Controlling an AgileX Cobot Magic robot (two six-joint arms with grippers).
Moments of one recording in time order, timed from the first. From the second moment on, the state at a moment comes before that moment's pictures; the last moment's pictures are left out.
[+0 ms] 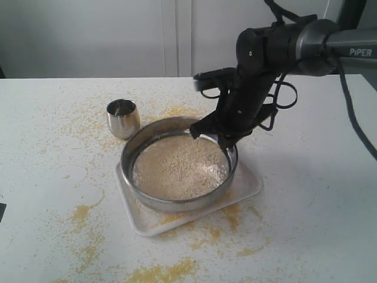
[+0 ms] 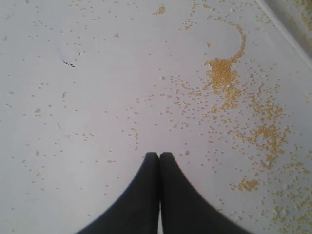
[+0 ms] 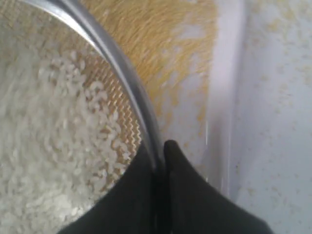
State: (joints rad) left arm -0.29 0.90 -0.54 0.07 0.72 -0.13; right arm 0.44 2.01 -1.54 0.08 0.88 -0.04
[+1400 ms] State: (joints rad) left arm -0.29 0.90 -0.54 0.07 0.72 -0.13; right arm 0.43 1.98 -1.54 0.25 0.88 -0.16
